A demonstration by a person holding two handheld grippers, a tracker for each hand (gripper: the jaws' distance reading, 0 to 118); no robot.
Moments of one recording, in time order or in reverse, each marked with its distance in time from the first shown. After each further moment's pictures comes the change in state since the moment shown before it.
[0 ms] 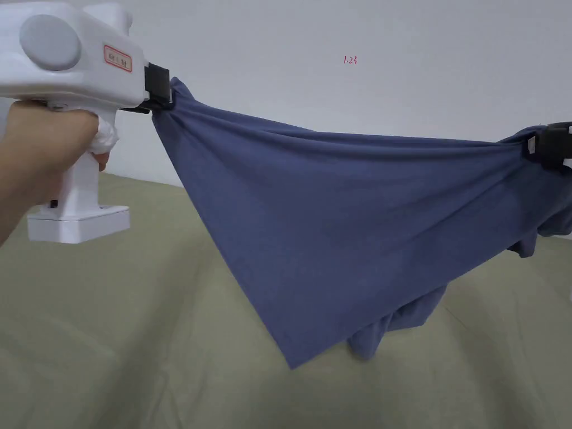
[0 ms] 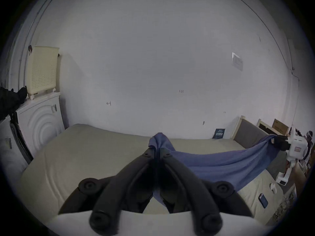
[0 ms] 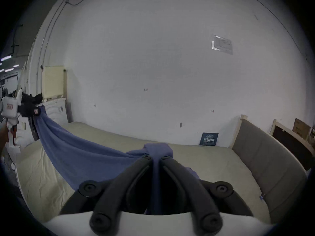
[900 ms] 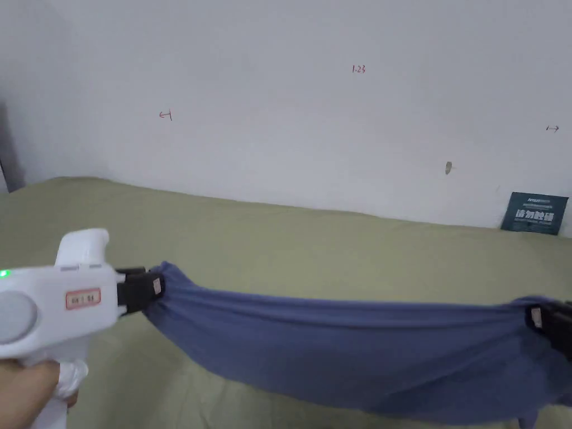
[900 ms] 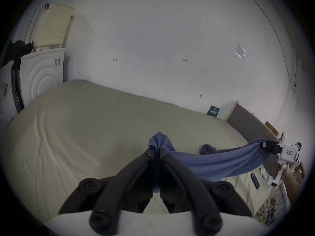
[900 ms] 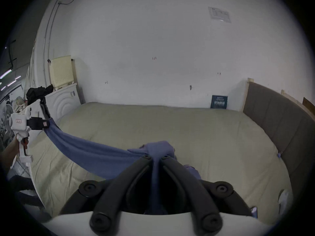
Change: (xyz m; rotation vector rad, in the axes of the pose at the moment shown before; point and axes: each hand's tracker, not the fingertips) left arm -0.077 -0.177 0.124 -0.194 -0.058 0.145; right arm -0.015 -0.180 0.108 -0.190 0.109 -0.061
